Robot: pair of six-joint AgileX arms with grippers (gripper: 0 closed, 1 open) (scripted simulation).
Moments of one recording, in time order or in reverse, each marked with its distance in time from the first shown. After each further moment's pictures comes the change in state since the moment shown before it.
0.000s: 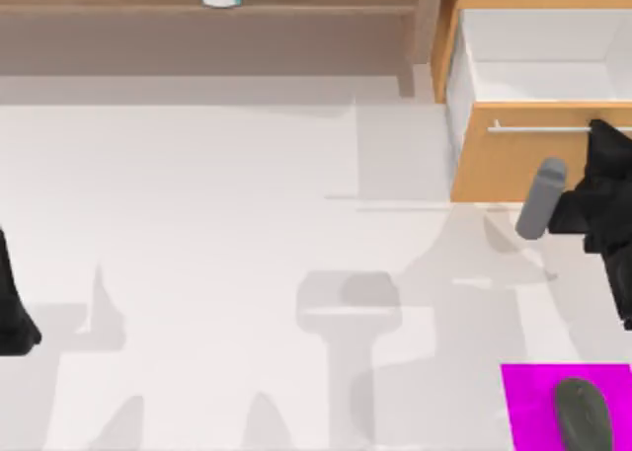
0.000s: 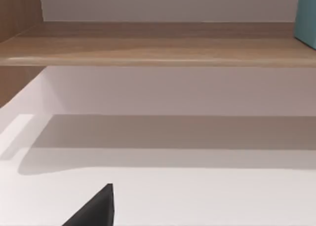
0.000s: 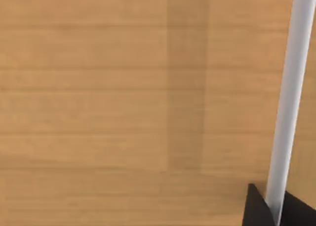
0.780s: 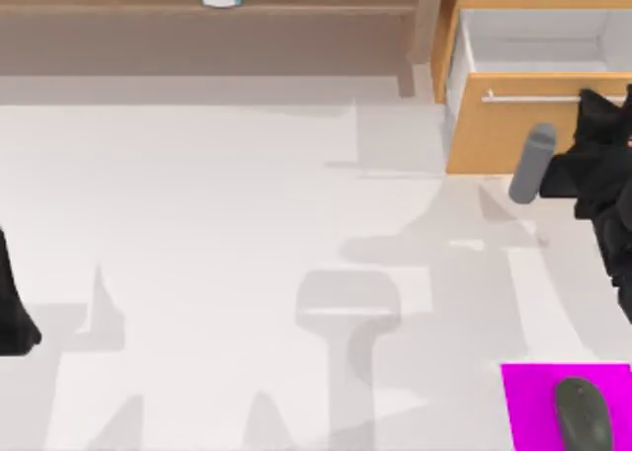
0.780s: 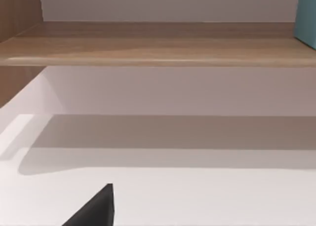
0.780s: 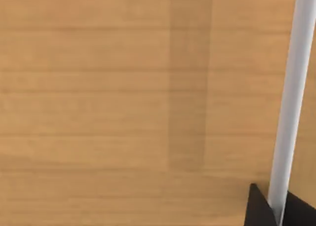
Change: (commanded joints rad) left arm 0.000 0.000 0.000 0.000 0.000 0.000; right arm -0.038 0.057 0.162 -0.111 -0.040 0.002
